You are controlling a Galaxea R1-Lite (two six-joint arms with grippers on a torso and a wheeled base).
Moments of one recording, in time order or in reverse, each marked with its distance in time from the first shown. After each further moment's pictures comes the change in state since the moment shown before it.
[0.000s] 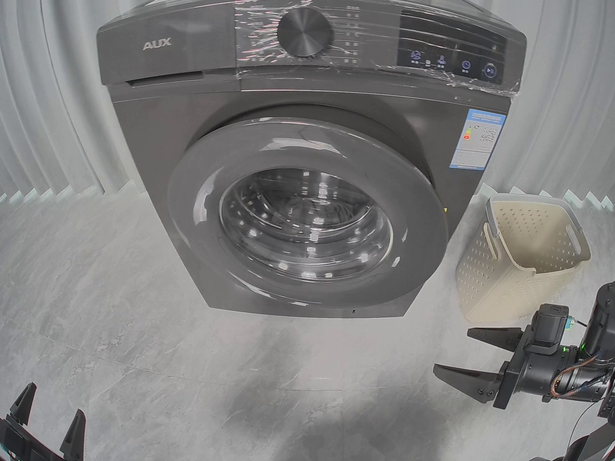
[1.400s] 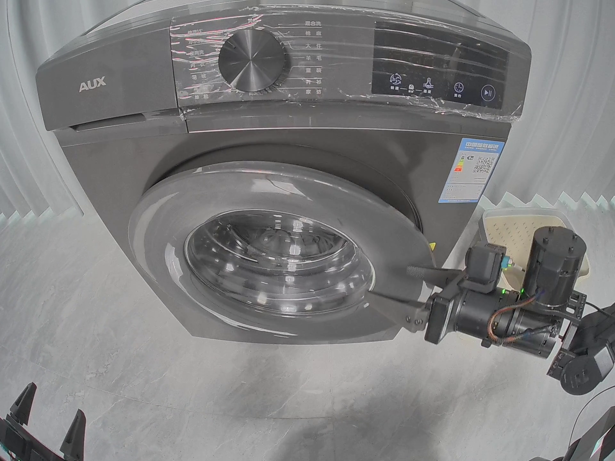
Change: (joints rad) left arm 0.000 0.000 0.000 0.000 -0.003 0.001; right arm -0.001 0.338 -0.320 -0.161 0.023 -0.018
